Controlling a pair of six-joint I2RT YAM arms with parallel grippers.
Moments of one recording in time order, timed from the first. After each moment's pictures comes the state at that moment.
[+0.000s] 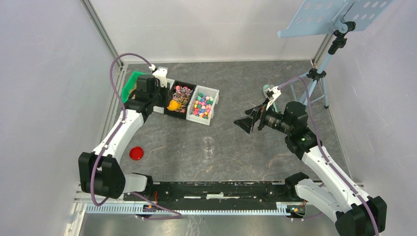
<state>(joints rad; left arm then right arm) -0.19 1.31 1.05 -0.36 0.07 0.04 0.39 0.88 0.66 0.03 -0.58 0.35</state>
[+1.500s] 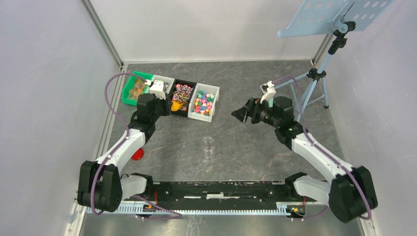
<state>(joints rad) -0.19 1.19 0.66 0.14 0.04 -0.04 0.39 1.08 0.63 0.16 -0.42 0.54</state>
